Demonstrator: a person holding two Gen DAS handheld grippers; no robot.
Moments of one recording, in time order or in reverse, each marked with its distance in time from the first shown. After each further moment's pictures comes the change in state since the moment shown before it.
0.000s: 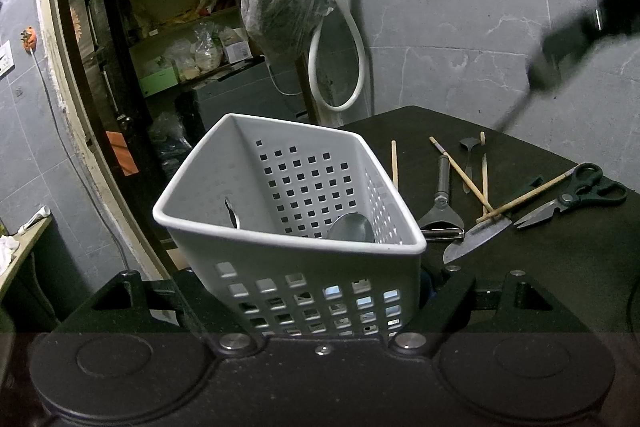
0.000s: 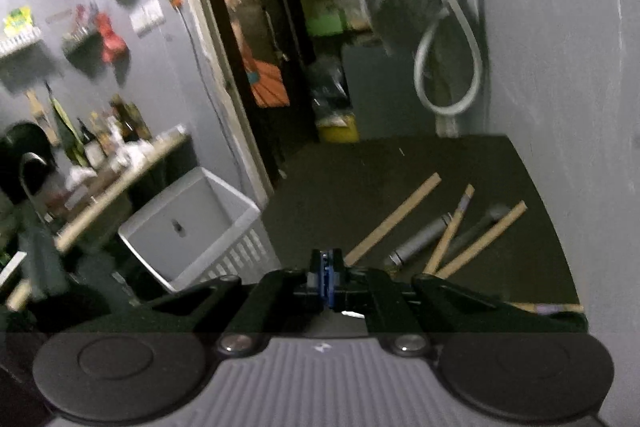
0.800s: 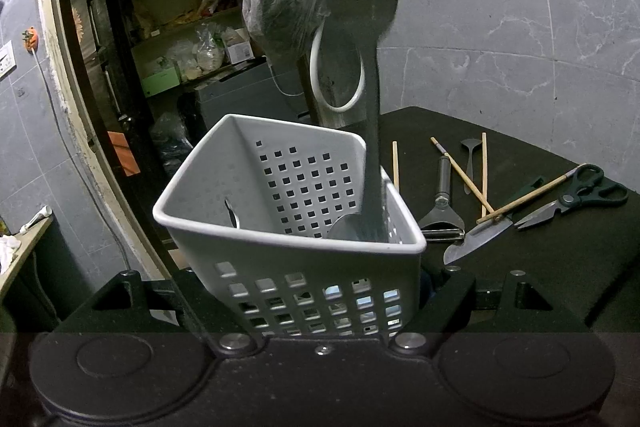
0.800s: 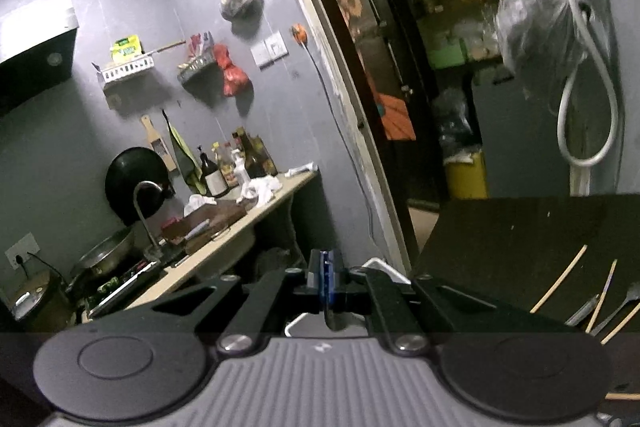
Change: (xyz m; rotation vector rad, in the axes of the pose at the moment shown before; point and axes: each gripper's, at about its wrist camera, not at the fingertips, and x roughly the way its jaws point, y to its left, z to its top) left arm 0.000 0.001 -0.001 -0.001 -0.002 0.000; right arm 0.037 0.061 0.054 -0.050 -0.023 0.344
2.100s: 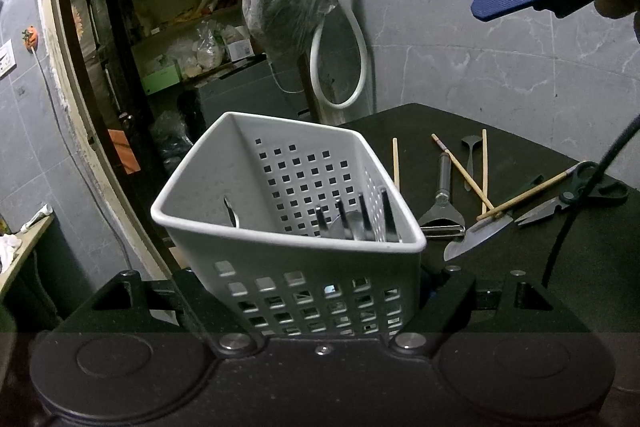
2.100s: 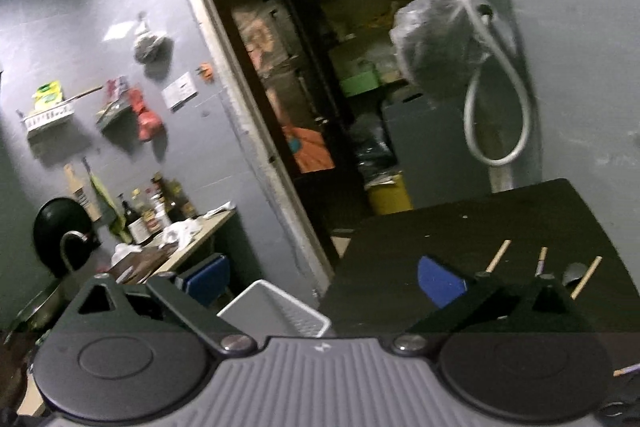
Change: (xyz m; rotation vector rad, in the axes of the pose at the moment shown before) left arm 0.001 0.000 -0.002 0.005 0.007 0.005; right arm -0.009 -0.059 -0.024 0.124 -0.157 -0.232
